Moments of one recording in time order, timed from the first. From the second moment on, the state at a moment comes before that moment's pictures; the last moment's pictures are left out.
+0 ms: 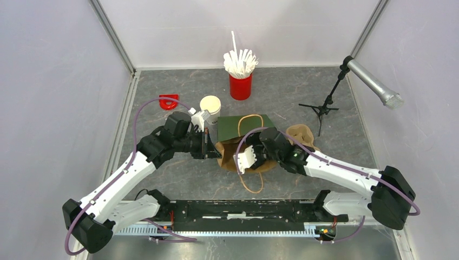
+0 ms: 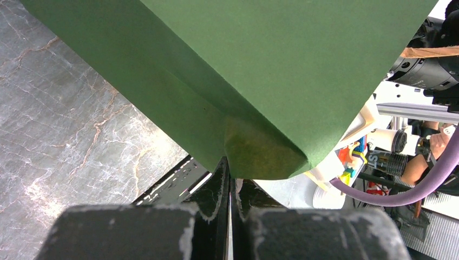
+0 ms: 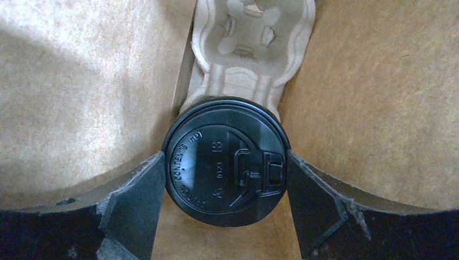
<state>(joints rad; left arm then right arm) -0.62 0.97 0.90 -0.65 0.47 -0.61 0.91 1.19 0.72 -0.19 0.05 -1.25</state>
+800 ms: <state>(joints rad) -0.62 0.98 0.90 -0.63 0.47 -0.61 0.86 1.24 0.69 -0.07 0.03 -1.26</state>
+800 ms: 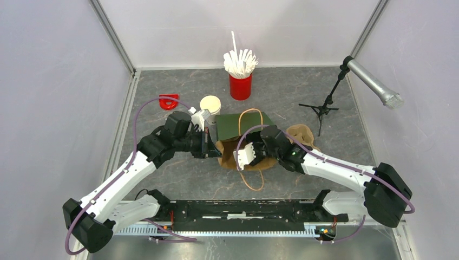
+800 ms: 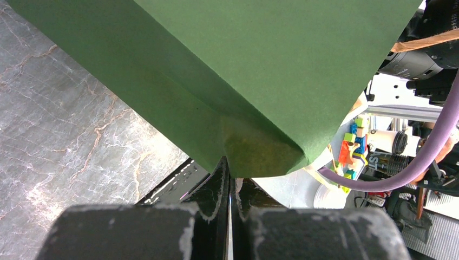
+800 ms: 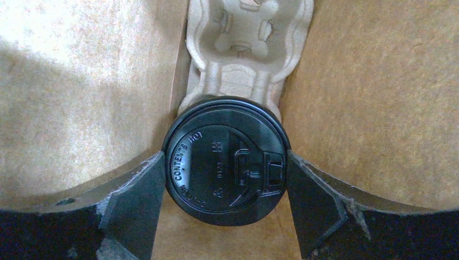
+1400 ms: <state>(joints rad) -0.62 1.00 0.90 -0.63 0.47 -0.61 0.85 1.24 0.68 -0.06 0.03 -1.27</state>
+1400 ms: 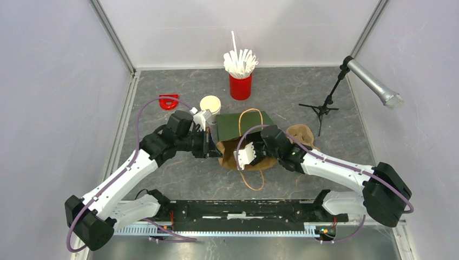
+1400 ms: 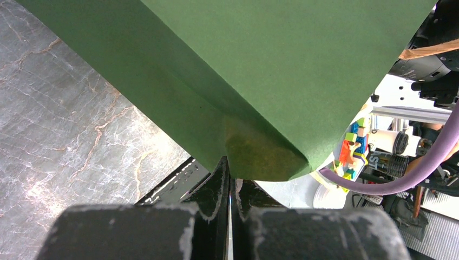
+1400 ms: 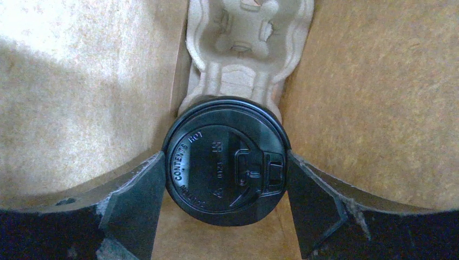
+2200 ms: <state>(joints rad) -0.62 1.02 0.90 -0.62 0.47 -0.61 0.83 1.27 0.67 0.00 0.03 -1.27</state>
